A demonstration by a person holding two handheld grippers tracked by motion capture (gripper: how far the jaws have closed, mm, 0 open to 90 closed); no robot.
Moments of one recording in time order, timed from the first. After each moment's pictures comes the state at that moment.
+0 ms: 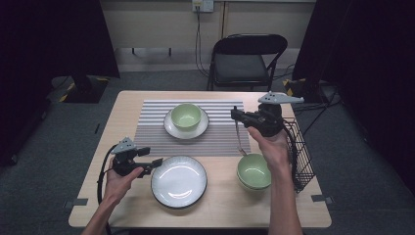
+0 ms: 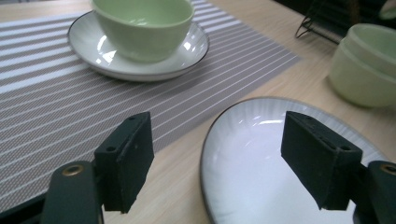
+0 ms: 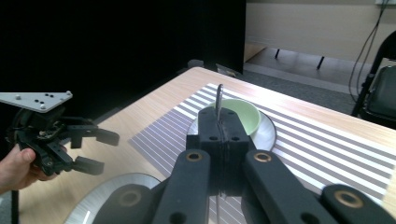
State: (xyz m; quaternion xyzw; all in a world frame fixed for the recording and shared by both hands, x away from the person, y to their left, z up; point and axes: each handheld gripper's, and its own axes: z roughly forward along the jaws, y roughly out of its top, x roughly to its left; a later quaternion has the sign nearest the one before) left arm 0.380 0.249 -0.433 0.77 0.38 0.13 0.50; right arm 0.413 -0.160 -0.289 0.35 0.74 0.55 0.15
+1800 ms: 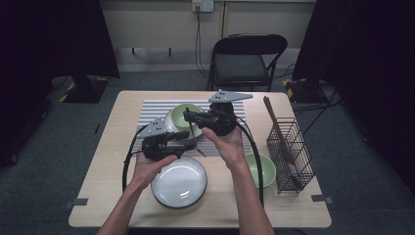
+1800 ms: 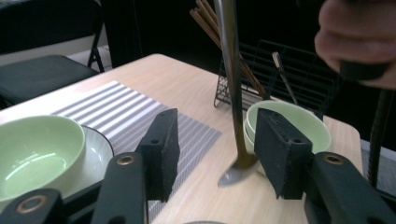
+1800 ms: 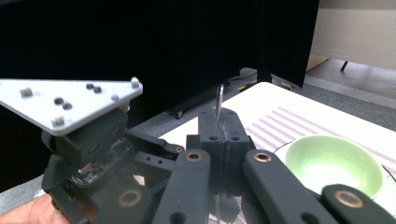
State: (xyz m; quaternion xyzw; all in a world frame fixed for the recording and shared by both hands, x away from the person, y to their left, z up) left arm 0.391 0.159 -0.359 0.76 0.25 0.11 0.59; right arm 0.415 -0.054 -0.288 0.28 0.75 0.59 0.08
